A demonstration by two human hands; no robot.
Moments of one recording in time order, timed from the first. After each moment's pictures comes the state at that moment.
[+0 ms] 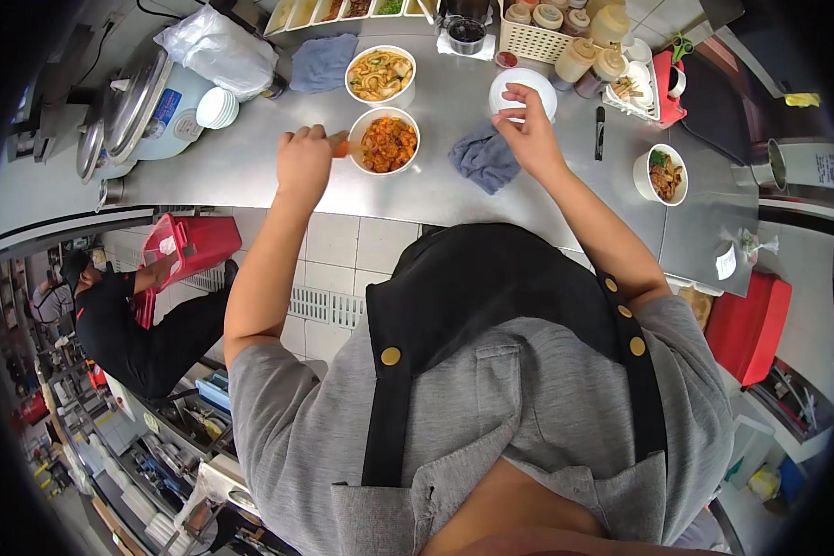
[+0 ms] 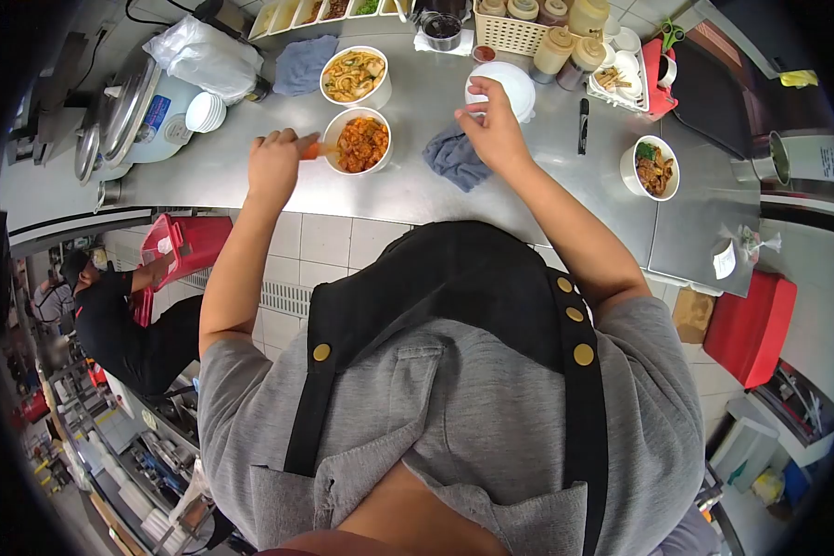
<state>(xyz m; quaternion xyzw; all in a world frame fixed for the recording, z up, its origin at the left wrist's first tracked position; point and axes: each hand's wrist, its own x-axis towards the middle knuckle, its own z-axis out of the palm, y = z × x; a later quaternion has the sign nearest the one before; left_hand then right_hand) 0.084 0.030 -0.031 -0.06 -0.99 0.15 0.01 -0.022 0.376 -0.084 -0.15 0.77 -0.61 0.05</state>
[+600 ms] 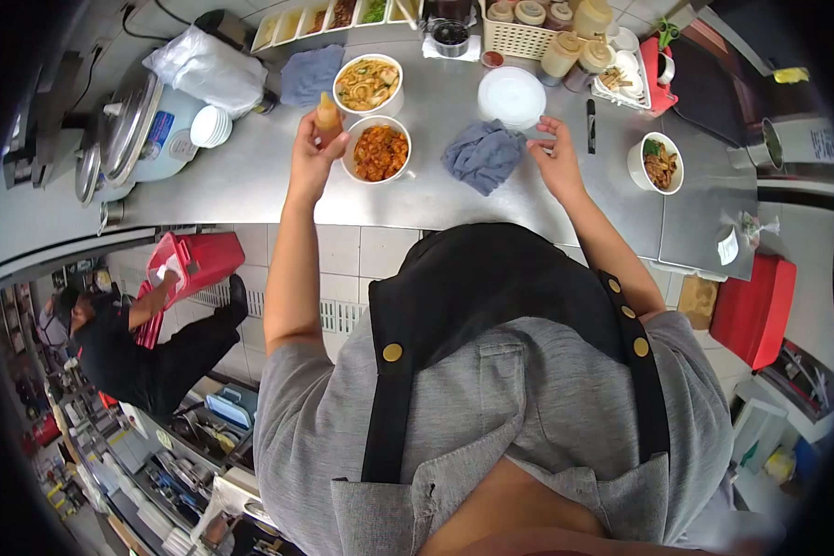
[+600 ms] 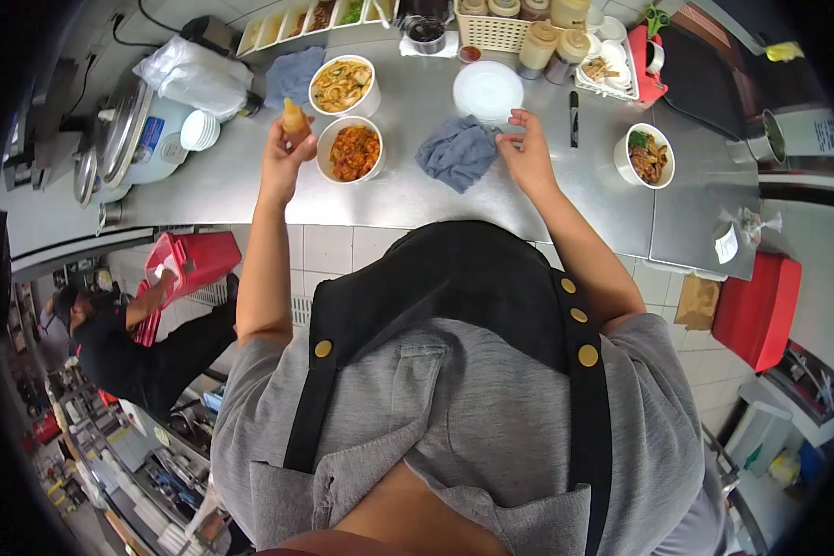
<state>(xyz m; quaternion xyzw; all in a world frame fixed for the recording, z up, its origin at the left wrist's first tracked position) 0.057 0.039 -0.072 0.08 -0.75 -0.65 0.08 -0.001 0.444 -0.130 -0.04 0.79 -0.60 0.03</state>
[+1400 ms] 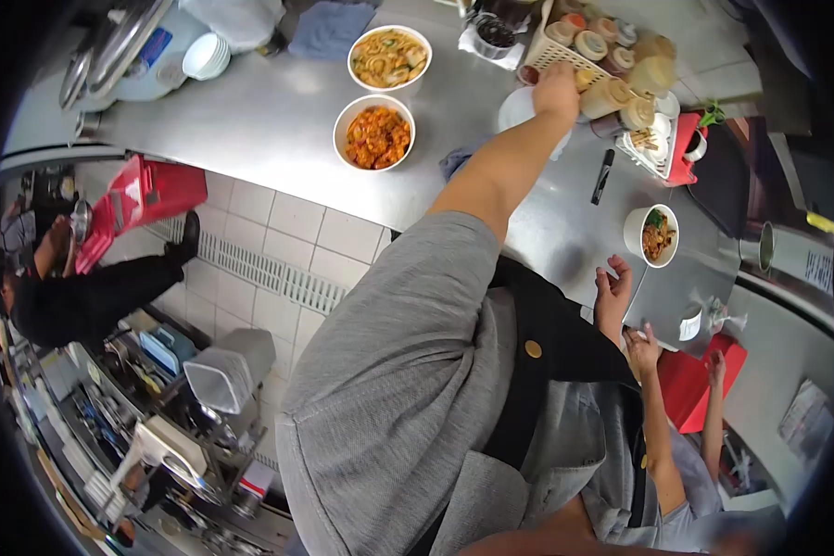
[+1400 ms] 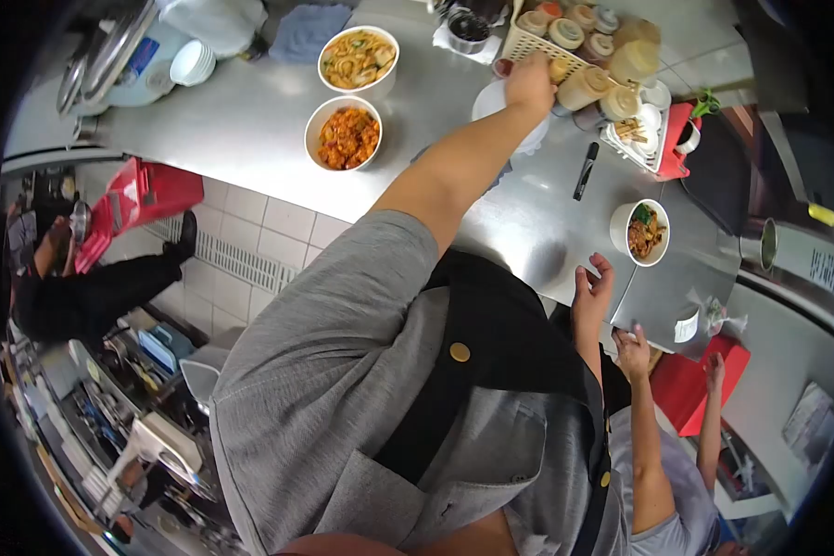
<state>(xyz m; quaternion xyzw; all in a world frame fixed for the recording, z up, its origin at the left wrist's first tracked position) -0.213 0.365 -0.191 0.15 -0.86 -0.45 0.19 0.082 0.623 -0.140 0.13 0.86 -0.49 0.05</state>
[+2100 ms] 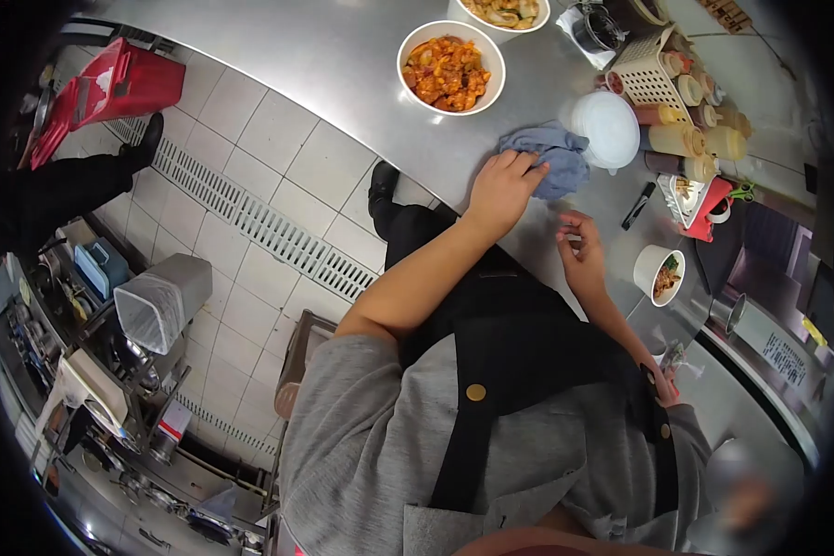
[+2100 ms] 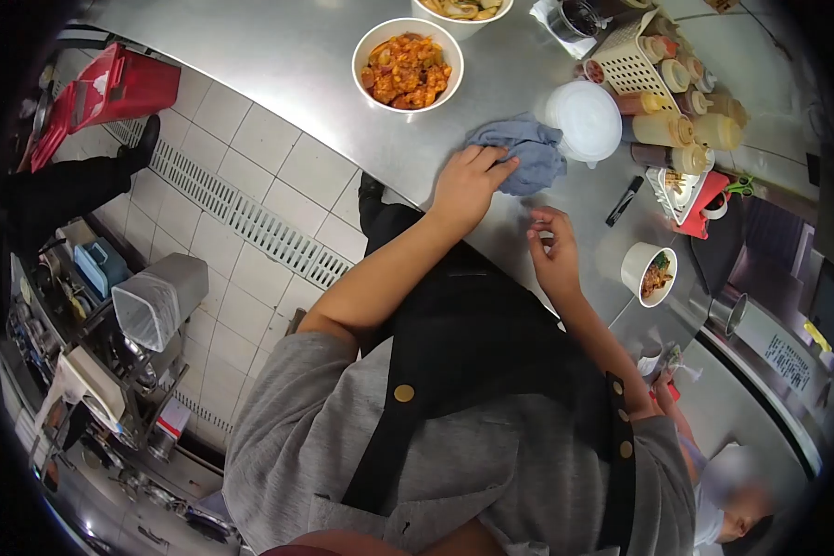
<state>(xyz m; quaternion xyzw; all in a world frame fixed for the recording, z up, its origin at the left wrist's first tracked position) 0.088 0.271 -0.218 0.09 -0.89 -0.36 0.27 0.045 0.471 -0.153 -0.21 0.86 -0.39 0.25</state>
